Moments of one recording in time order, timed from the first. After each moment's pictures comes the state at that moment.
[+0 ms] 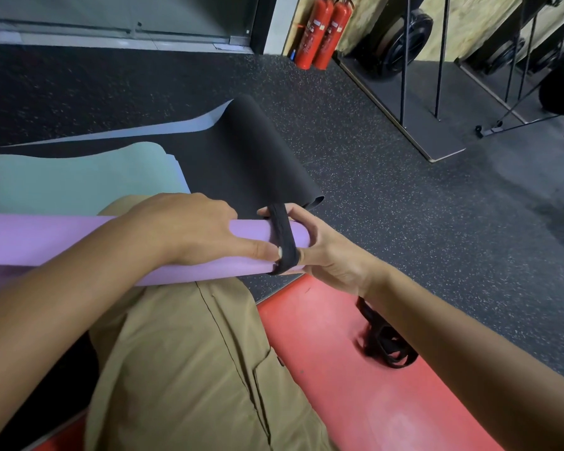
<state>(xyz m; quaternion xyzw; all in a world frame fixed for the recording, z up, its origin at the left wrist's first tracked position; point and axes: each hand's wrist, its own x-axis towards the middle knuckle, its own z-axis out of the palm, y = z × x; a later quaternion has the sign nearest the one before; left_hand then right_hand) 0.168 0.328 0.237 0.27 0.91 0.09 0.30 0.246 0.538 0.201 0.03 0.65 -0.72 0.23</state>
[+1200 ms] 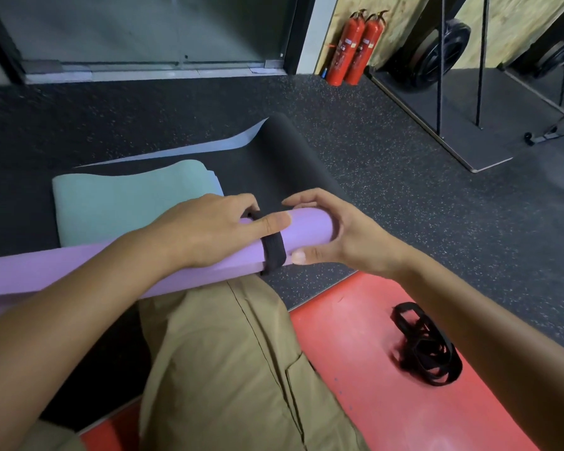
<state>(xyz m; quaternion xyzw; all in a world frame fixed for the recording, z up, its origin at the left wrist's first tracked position) 0.172 0.291 0.243 0.22 0.92 0.22 0.23 0.230 0.526 0.232 -0.06 0.85 -0.51 0.12</state>
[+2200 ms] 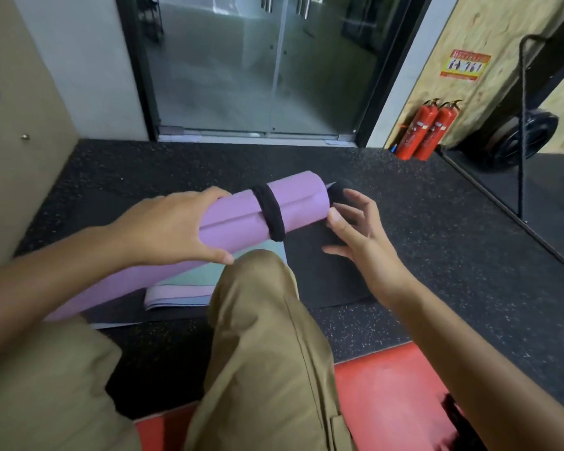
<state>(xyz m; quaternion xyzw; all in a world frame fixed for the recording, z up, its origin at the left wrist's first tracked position) 0.176 0.167 0.283 0.15 0.98 0.10 0.07 0.195 0.467 0.257 -0.04 0.77 -0.64 0.01</state>
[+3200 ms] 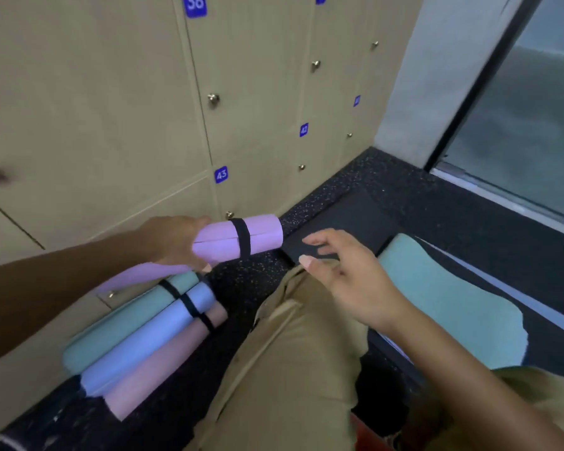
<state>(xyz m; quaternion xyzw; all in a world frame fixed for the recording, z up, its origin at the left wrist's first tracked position) 0.455 -0.201 0.178 -0.33 0.93 0.08 0.16 0.257 0.087 0.222 -0.51 0.75 -0.38 0.20</state>
